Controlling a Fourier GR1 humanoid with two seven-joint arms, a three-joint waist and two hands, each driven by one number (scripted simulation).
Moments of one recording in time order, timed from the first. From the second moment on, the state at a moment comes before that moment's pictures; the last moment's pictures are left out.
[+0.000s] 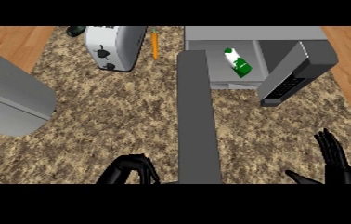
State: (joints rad) left arm 0.24 0.02 -0.33 -1.59 -0.13 -0.24 -0.37; right arm -0.01 -0.31 -0.25 -0.71 -0.17 0.15 -1.00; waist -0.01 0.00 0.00
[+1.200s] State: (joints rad) left arm -0.30 0.01 -0.79 -1.02 -0.04 -0.04 -0.29; right arm 0.02 -0.45 -0.24 -0.79 -0.25 0.27 -0.96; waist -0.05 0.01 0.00
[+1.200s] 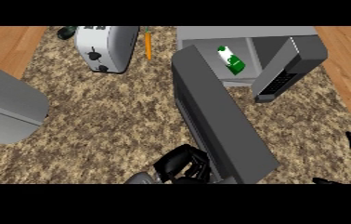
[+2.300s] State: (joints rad) left arm -0.64 0.03 -1.00 -0.98 0.37 0.37 -0.27; right arm -0.02 -0.48 -0.11 -1.04 -0.31 0.33 -0.84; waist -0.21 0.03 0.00
